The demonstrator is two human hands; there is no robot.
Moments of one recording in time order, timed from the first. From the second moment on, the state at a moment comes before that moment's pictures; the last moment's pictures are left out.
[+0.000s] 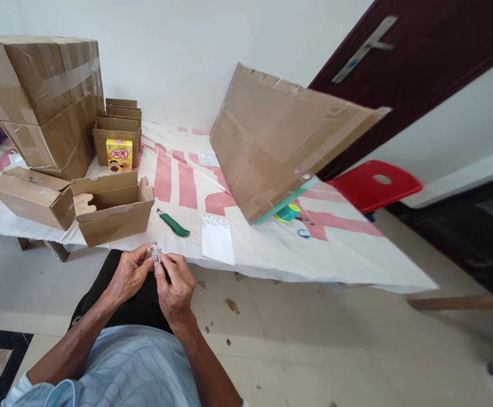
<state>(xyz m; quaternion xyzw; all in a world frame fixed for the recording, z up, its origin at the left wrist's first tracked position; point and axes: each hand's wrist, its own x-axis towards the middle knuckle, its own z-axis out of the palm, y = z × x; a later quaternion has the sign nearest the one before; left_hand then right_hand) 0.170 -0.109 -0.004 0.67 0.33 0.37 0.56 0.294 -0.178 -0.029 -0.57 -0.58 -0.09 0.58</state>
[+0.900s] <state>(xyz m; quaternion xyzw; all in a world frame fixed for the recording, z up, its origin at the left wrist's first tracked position) 0.153 -0.097 0.003 0.64 0.21 0.30 0.67 0.295 -0.180 -0.018 -0.57 -0.48 0.26 0.62</state>
